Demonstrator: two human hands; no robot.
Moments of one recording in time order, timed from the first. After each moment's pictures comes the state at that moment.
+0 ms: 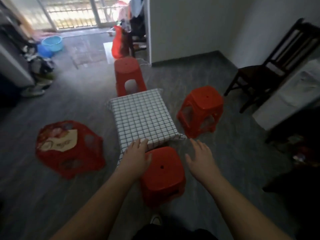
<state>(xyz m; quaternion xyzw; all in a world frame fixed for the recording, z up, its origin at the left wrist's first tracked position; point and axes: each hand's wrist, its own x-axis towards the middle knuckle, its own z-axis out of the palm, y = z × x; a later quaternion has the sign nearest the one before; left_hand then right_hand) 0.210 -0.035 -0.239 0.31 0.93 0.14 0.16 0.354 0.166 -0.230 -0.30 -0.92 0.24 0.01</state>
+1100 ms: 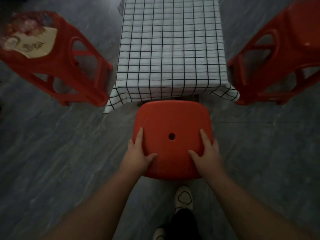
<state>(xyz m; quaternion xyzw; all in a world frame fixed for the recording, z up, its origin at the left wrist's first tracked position) 0.253 0.003 -0.677 -0.08 0.91 0.30 0.28 0.312 0.233 -0.687 -0.29 -0.86 0.40 -0.13</state>
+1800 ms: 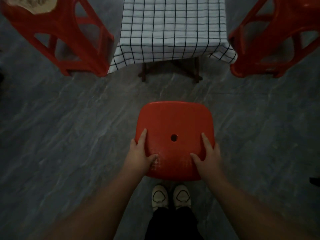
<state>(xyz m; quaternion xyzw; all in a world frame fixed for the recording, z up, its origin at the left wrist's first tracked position) 0.434 -0.033 -0.660 -0.08 0.90 0.30 0.31 0.502 0.196 -0.684 -0.29 -0.86 0.40 -0.14</state>
